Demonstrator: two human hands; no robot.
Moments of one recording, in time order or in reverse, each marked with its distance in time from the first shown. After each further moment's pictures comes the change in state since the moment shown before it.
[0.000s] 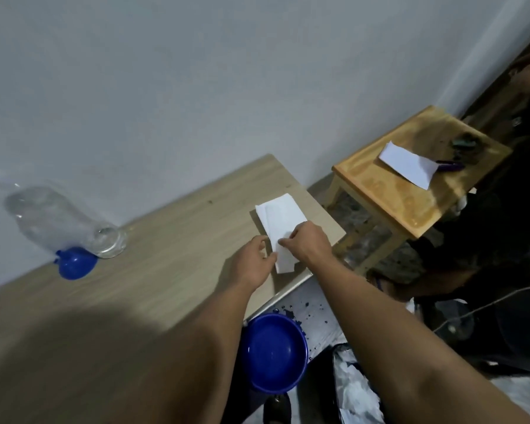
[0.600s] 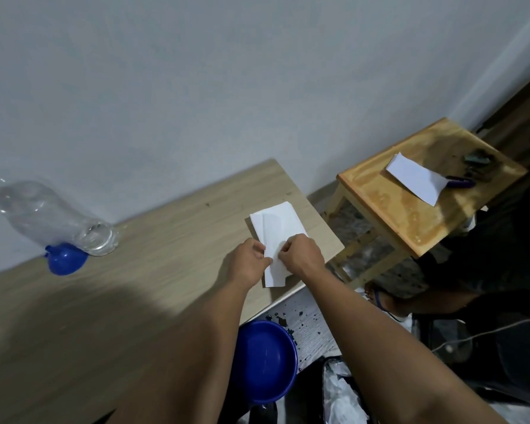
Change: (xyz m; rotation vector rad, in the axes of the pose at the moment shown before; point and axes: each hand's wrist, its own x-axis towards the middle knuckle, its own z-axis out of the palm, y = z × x) left_hand 0.037 0.000 0.014 -0.070 0.043 -0.173; right_hand 0.014 0.004 0.004 -0.049 -0.102 -0.069
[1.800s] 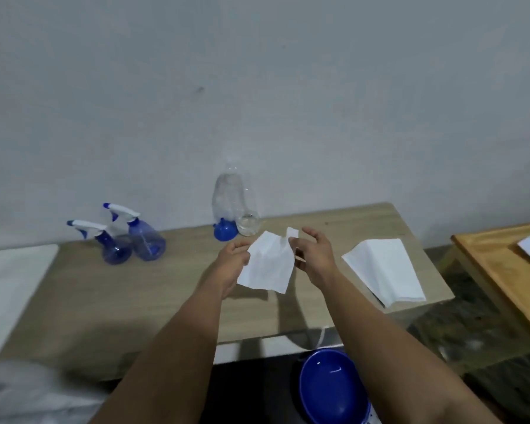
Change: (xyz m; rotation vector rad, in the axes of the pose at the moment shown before) left_hand -0.163 -0.151 -0.216 -0.936 0.289 -0.169; right_hand -0.145 -0.181 0.057 1.161 -0.450 -0.153
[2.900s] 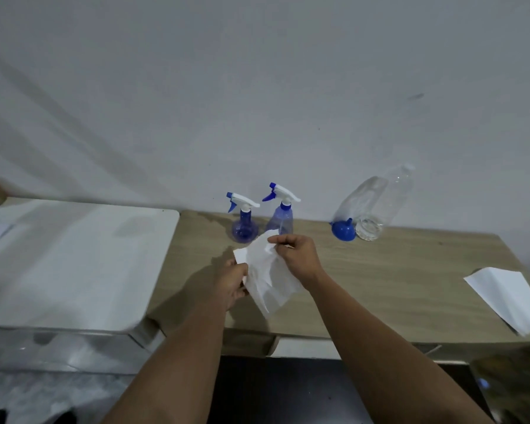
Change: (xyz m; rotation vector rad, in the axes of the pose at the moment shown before) left_hand -0.009 -0.059 -0.408 -0.339 0.066 -0.205; right_hand -0.079 0.150 0.412 -0.618 -0.147 -0.229
